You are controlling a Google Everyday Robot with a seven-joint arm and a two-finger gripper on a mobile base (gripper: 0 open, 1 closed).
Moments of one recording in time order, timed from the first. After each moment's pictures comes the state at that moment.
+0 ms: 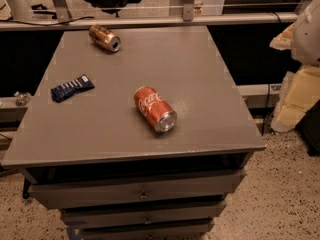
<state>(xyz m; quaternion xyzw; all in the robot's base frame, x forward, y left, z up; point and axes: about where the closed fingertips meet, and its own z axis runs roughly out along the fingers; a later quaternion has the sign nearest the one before) 0.438 -0.216 0.978 -0.60 0.78 -0.04 0.16</state>
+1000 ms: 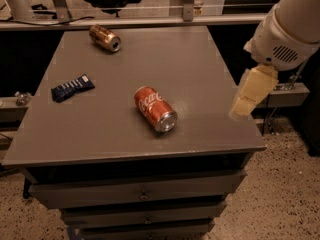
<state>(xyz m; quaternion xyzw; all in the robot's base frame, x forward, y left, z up) 0.479 -0.176 0.952 -0.56 0.81 -0.01 0.19</state>
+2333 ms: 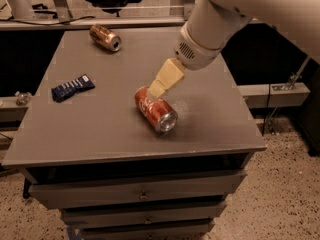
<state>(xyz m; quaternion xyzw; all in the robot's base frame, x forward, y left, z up) 0.550 -0.056 0.906 -0.38 0.90 0.08 0.20</state>
